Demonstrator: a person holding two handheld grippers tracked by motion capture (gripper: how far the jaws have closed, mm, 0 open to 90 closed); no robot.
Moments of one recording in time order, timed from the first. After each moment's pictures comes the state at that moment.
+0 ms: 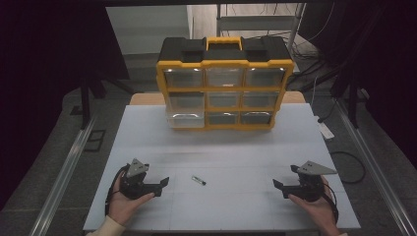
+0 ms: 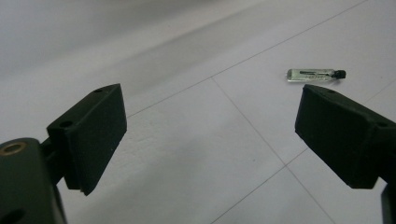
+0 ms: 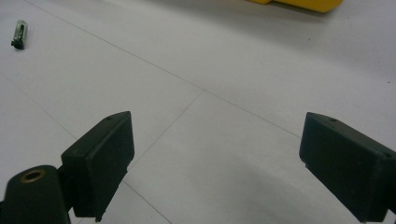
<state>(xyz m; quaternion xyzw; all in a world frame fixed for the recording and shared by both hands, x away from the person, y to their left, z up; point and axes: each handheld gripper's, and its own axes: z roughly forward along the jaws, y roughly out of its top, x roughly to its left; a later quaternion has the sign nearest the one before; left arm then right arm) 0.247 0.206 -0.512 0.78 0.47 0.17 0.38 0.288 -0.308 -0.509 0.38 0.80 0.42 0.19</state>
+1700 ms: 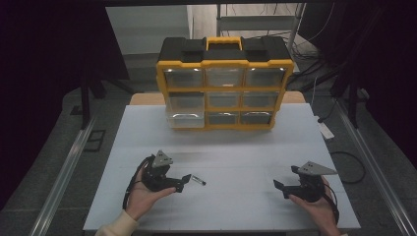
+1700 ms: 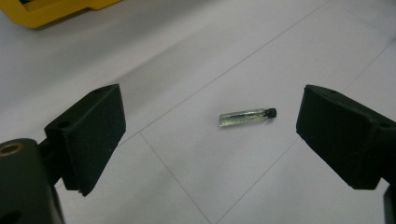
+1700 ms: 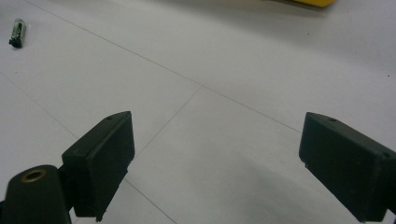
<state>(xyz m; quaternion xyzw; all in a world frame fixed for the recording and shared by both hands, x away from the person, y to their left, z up) 0.266 0.146 -0.485 0.81 0.42 0.14 0.38 0.288 -0.310 -0.511 0.39 0.80 0.41 0.19</state>
